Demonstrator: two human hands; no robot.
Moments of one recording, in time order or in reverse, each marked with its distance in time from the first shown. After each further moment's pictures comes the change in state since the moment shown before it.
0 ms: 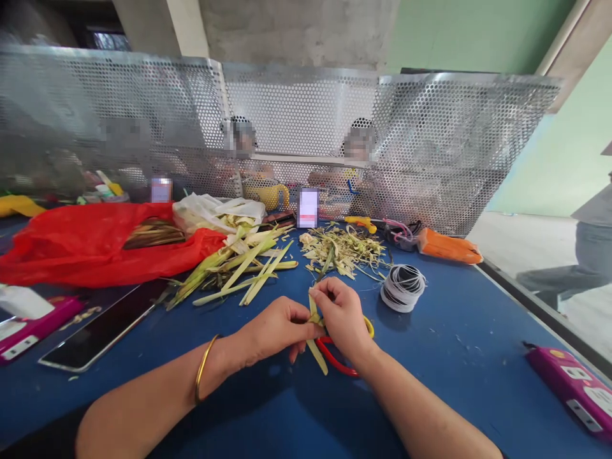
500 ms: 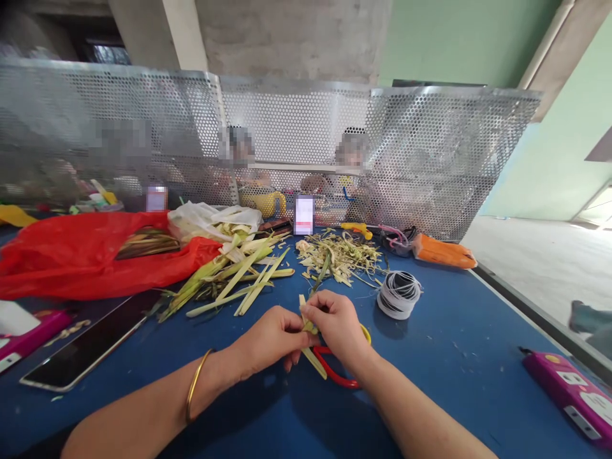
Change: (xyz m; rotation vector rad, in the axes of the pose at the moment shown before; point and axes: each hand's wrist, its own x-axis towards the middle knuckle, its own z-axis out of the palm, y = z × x) left_hand 0.002 -0.005 -0.001 0.059 0.051 0.040; right_hand 0.002 0.001 -0.001 0.043 -0.143 0.104
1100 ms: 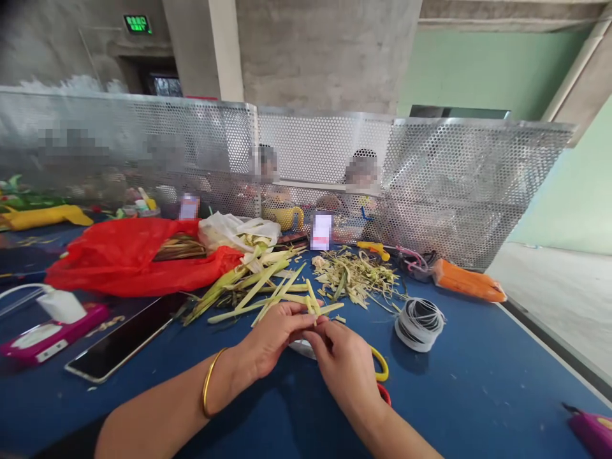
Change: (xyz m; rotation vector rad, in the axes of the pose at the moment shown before) left_hand 0.007 0.015 -0.016 -0.697 0.231 0.002; right_hand -0.015 0.003 0.012 -0.609 0.054 -0.293
